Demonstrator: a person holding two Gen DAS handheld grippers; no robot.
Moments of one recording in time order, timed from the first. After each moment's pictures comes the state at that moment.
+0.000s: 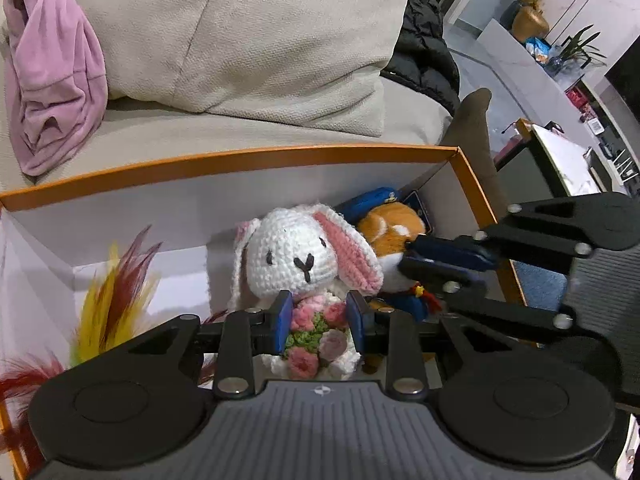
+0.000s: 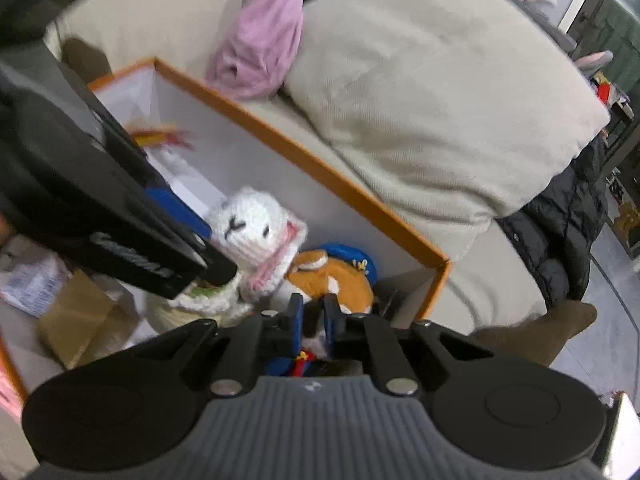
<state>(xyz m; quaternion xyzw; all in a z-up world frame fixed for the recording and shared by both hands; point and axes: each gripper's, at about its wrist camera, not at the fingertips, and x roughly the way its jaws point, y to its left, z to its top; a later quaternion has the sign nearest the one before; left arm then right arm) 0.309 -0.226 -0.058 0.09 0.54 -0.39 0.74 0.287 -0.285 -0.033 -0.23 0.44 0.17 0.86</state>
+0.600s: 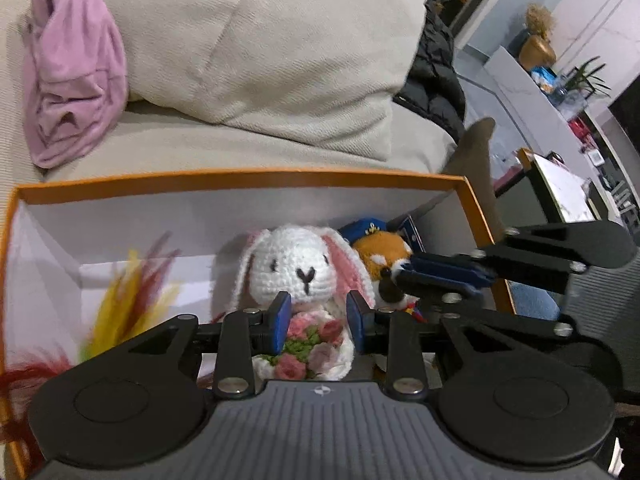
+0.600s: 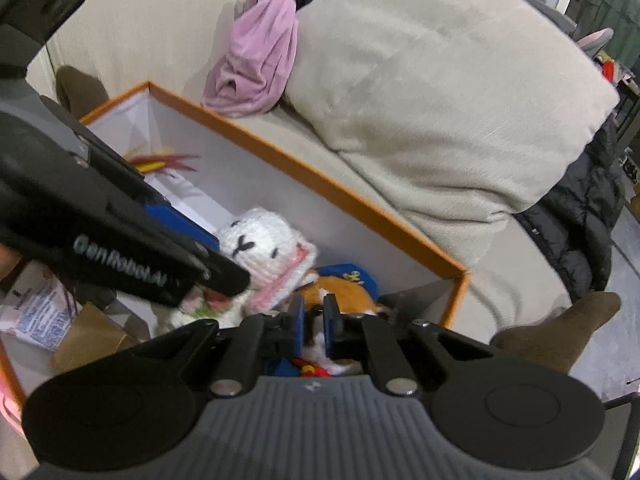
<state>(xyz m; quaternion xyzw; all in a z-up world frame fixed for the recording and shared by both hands) 0.312 -0.212 -0.048 0.06 0.53 -0.37 0.76 0.285 -0.293 -0.022 -0.17 0.42 0.18 0.87</state>
